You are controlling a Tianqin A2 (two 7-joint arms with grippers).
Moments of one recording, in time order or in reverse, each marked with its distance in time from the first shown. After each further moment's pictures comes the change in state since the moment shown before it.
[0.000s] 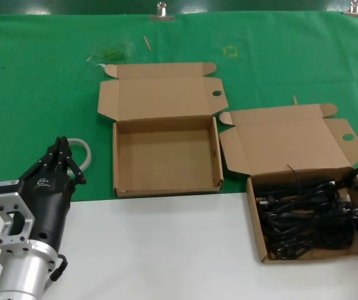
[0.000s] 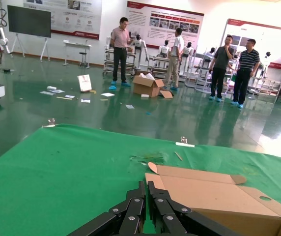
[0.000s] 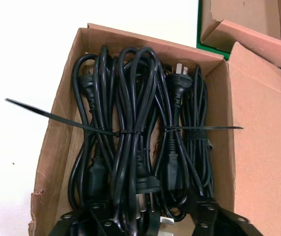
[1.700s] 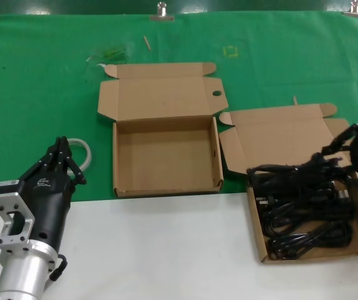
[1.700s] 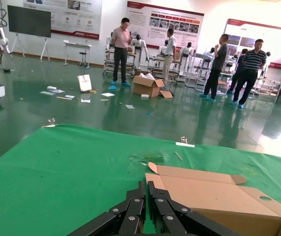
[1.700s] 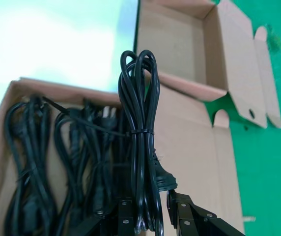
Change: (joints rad) left arm 0.000 0.000 0.000 0.000 0.000 0.000 0.000; right arm 0.074 0.007 0.037 0.123 0.028 -0.041 0.124
